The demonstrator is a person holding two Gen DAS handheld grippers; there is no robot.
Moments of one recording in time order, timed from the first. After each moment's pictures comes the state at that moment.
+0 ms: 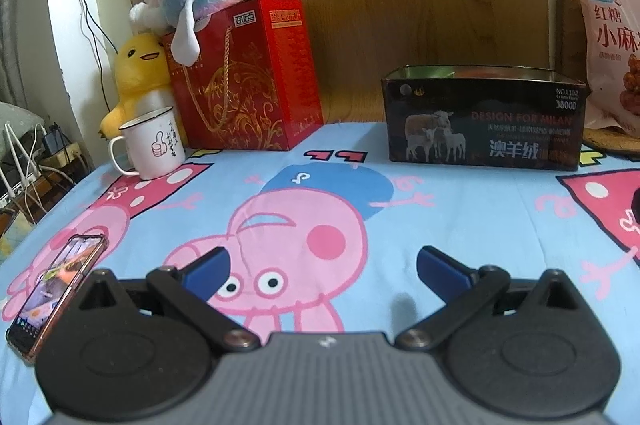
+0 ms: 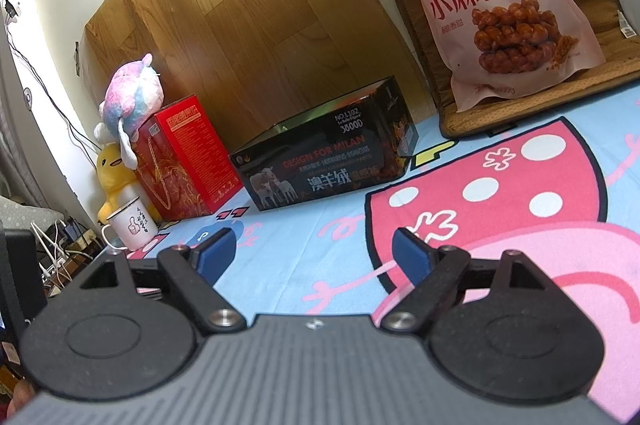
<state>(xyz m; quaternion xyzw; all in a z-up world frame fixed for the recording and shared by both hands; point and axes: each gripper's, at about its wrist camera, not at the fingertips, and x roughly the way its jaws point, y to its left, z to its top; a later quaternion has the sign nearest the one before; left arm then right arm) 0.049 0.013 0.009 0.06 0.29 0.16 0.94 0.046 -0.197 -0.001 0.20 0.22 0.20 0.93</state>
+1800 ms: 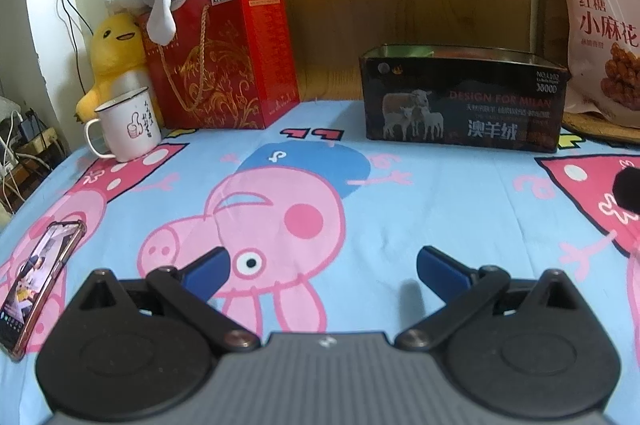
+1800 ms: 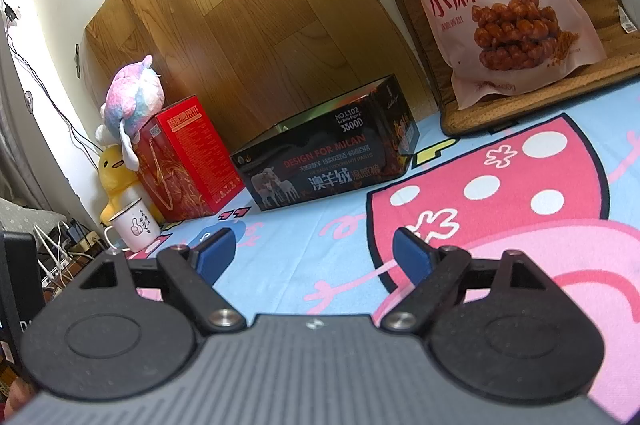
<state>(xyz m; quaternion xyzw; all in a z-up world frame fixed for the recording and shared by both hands) 0.050 0.014 0.007 0.04 0.33 0.12 0.94 0.046 -0.197 -0.002 0.21 0.22 0.20 0.93</state>
